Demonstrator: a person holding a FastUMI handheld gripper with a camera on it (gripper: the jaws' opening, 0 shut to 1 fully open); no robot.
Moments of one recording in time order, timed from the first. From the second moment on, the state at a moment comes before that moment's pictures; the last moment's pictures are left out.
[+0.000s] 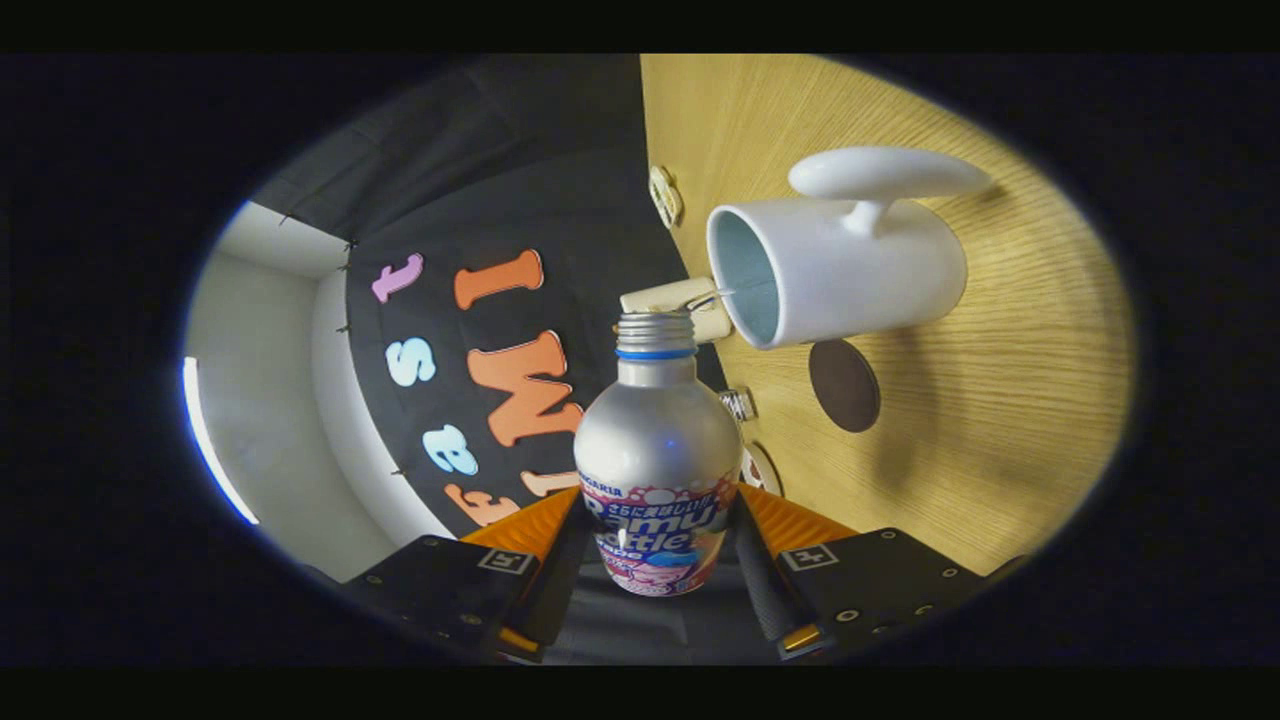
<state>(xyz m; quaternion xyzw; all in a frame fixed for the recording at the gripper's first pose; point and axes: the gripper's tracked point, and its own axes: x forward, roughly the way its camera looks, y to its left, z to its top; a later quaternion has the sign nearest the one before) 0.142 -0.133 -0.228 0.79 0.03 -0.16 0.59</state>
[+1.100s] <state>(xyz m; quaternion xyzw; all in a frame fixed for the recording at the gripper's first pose) 0.149 -0.152 -0.224 0.81 0.01 -0.16 0.56</state>
